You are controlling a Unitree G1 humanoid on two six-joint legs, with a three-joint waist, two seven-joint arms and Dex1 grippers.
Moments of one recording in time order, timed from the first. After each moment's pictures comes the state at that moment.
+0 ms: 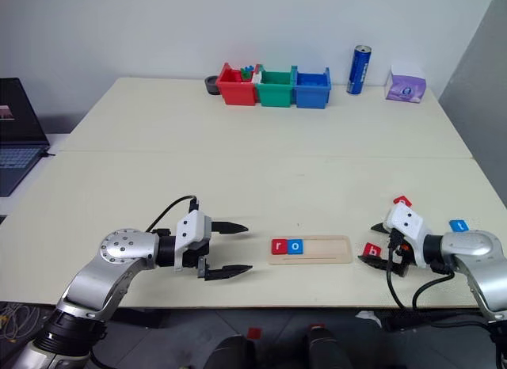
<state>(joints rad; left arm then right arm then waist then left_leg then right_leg) -0.22 0.69 -0.14 -0.19 -0.31 0.25 -1.12 -0.07 -0.92 -0.05 -0.21 0.30 0.52 1.03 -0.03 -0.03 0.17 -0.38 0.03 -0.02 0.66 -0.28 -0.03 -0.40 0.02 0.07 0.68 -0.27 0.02</state>
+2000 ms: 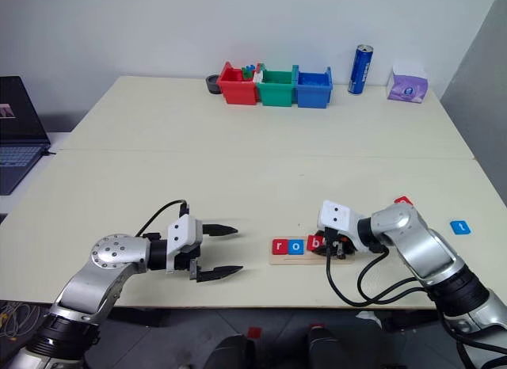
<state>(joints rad) -0.18 0.71 -0.11 -0.11 -0.28 0.16 -1.12 -0.49 -0.77 0.39 -0.21 0.14 0.63 1.10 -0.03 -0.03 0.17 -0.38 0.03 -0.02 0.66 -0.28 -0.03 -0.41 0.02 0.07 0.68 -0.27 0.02</state>
